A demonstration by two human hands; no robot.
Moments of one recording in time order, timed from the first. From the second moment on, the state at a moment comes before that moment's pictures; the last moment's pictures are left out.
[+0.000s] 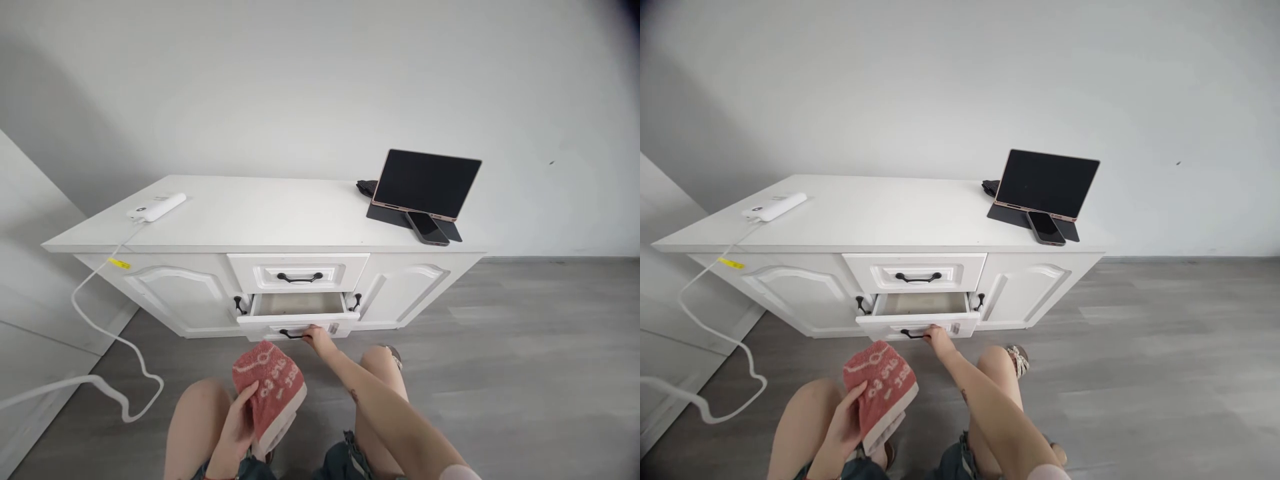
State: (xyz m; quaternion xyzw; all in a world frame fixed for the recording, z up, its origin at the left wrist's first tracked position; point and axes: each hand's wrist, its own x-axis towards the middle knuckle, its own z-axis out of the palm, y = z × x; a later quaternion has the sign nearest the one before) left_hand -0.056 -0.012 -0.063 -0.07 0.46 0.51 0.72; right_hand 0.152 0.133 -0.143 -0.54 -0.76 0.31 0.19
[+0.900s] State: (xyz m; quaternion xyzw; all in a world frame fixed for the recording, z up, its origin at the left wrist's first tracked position) left_hand -0.023 -0.012 -0.071 -0.02 0.48 0.48 0.73; right_hand 0.140 0.174 -0.089 -0.64 -0.57 0.43 0.27
